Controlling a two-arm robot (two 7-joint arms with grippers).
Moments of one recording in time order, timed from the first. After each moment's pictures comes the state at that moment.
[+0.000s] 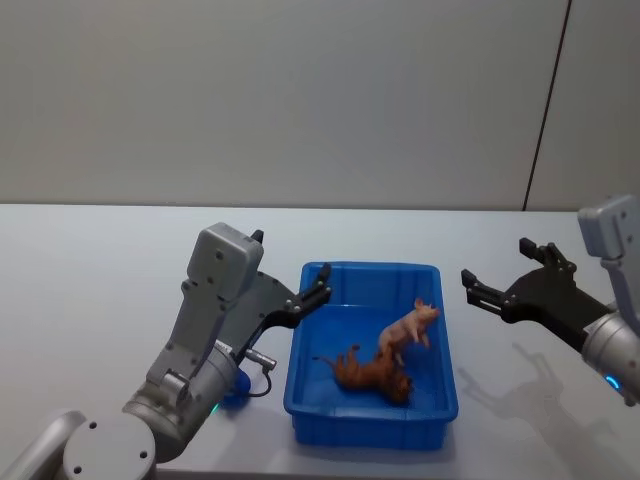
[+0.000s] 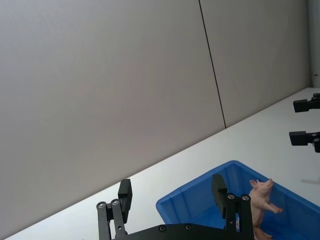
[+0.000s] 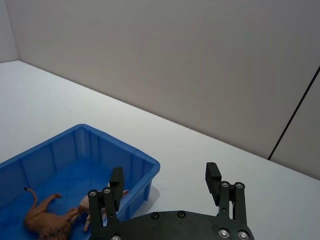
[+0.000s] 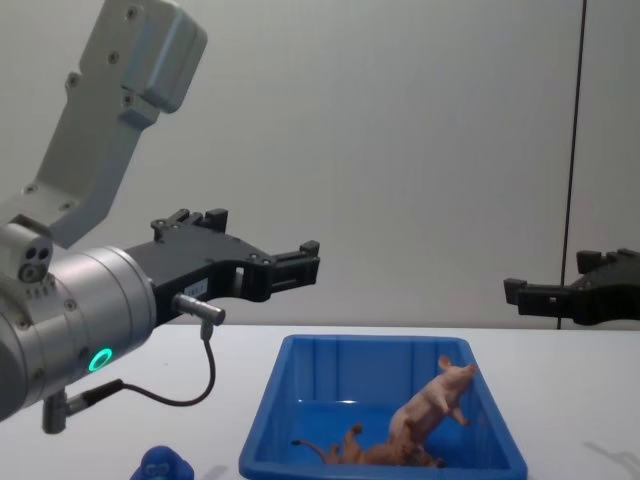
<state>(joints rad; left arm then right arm) -0.23 0.39 0.45 -1.64 -0.20 0.03 0.00 0.24 0.31 -0.22 -1.50 0.17 0.15 0.32</state>
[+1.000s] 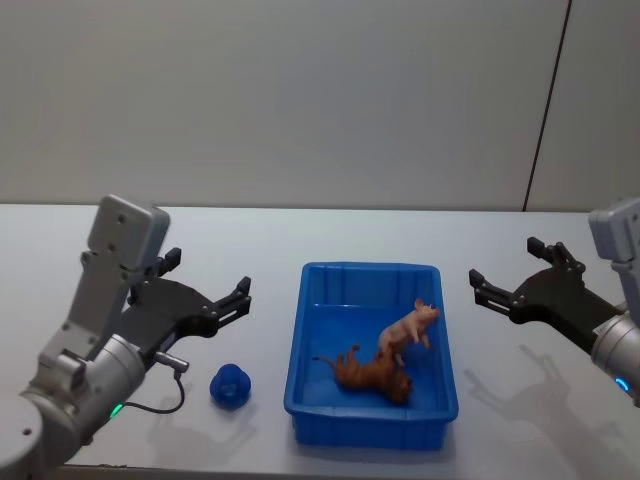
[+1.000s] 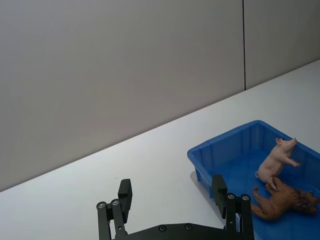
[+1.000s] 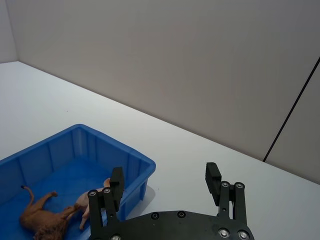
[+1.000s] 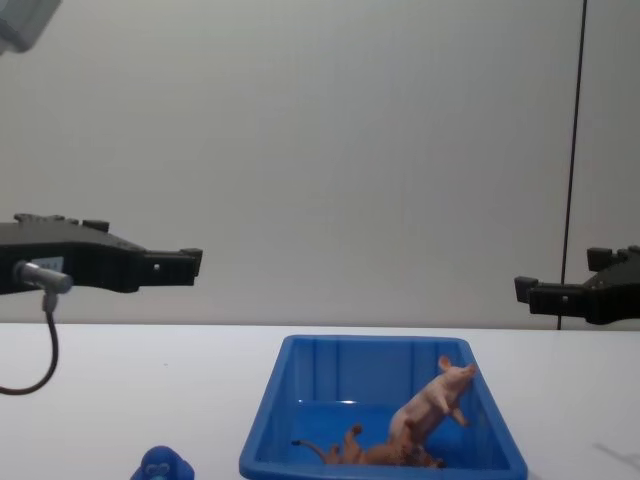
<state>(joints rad) -0.13 0.57 0.32 -1.87 -0.40 0.33 0.03 0.23 0.32 -0.21 -1.51 0.18 0.12 0.33</state>
